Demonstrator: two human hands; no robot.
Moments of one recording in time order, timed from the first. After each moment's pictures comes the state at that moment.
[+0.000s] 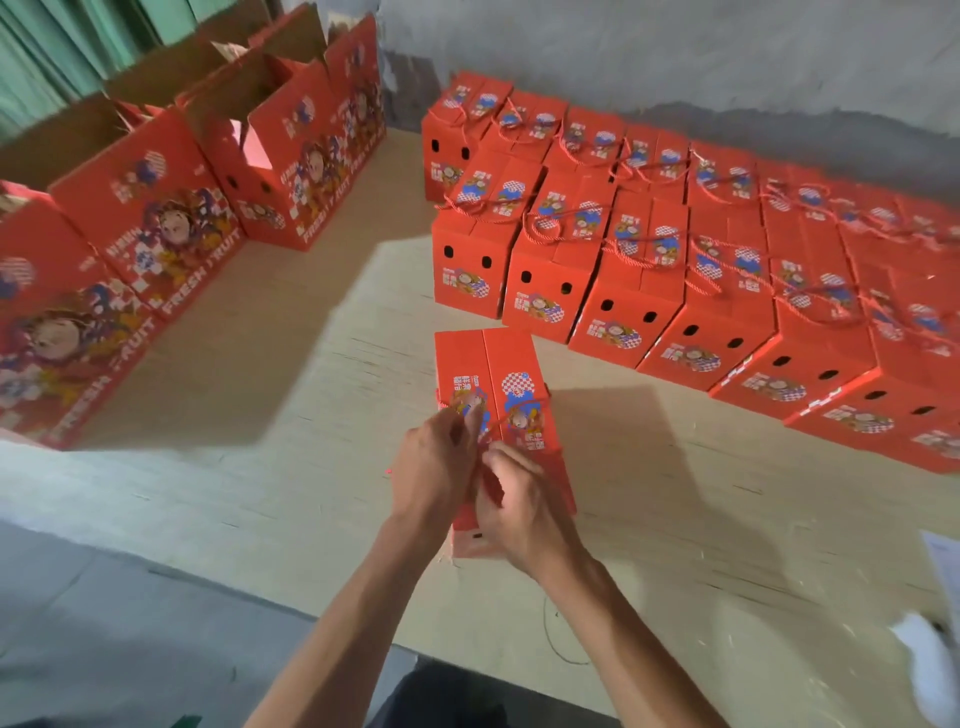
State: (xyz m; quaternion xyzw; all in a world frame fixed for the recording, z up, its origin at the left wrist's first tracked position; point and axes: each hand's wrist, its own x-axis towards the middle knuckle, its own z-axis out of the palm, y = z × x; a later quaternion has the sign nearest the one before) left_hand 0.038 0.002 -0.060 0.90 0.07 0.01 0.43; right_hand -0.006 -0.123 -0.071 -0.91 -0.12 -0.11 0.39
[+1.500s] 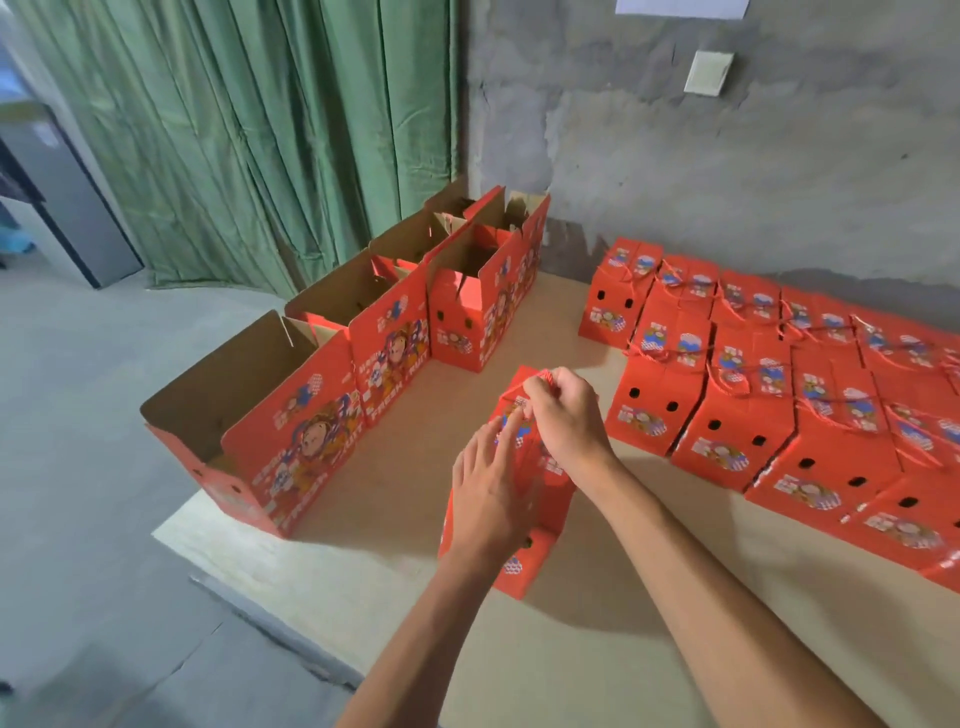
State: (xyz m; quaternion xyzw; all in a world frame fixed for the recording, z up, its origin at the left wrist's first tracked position) left_hand 0.119 0.247 -0.025 0.93 -0.03 0.16 0.33; right_hand 0.179 0.148 0.064 -0.82 0.02 -0.06 0.57
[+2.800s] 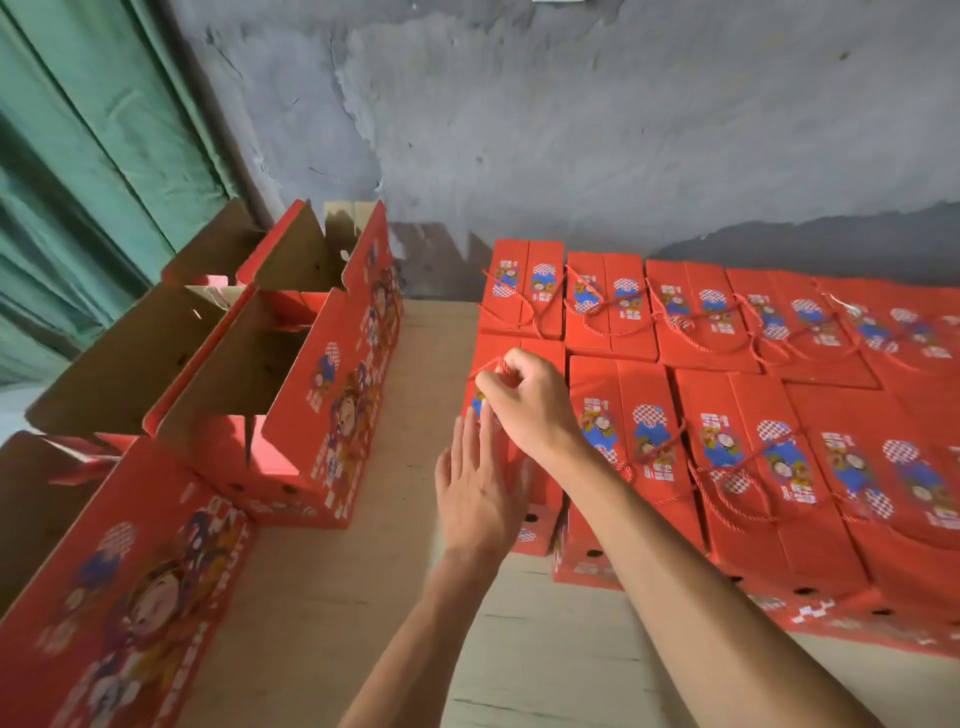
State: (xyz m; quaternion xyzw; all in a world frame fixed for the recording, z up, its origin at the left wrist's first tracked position) left_hand 0.538 0.103 -0.106 0.96 -0.09 0.09 0.26; right_hand 0.580 0.013 -0.010 -0.83 0.08 -0.16 0.53
